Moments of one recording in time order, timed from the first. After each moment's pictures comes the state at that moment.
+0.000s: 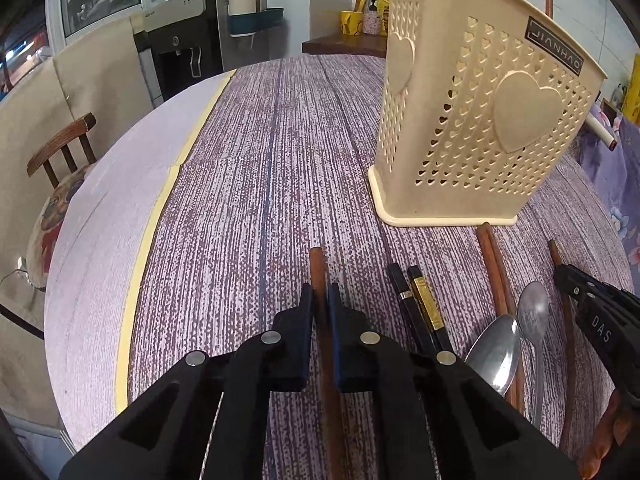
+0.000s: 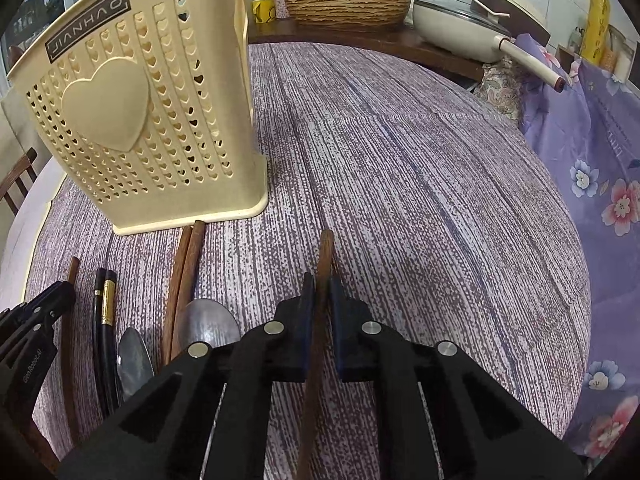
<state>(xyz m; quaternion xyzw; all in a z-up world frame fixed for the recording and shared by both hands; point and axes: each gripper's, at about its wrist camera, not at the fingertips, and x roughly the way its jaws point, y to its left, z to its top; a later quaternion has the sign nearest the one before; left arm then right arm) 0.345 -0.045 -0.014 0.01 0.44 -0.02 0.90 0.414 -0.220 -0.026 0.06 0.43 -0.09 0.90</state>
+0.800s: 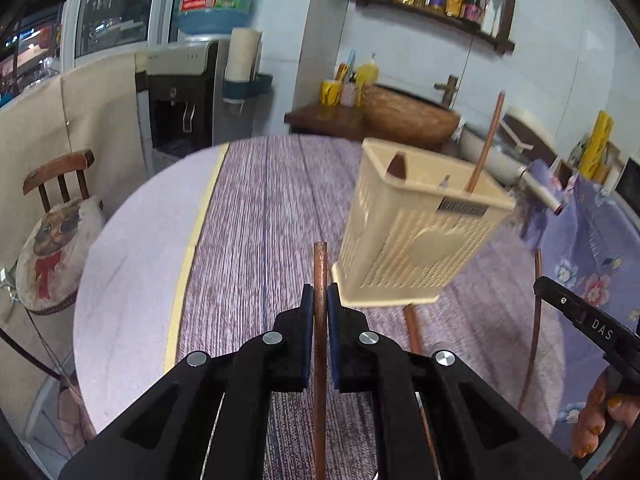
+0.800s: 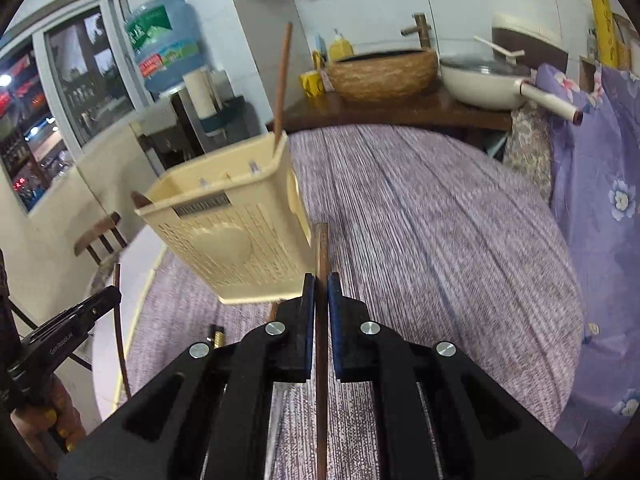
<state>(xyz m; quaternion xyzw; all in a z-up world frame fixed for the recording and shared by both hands) 0.317 -0.020 0.082 -0.05 0.34 -0.08 0.93 0.368 -0.260 0.073 0.14 0.31 0.03 0.94</state>
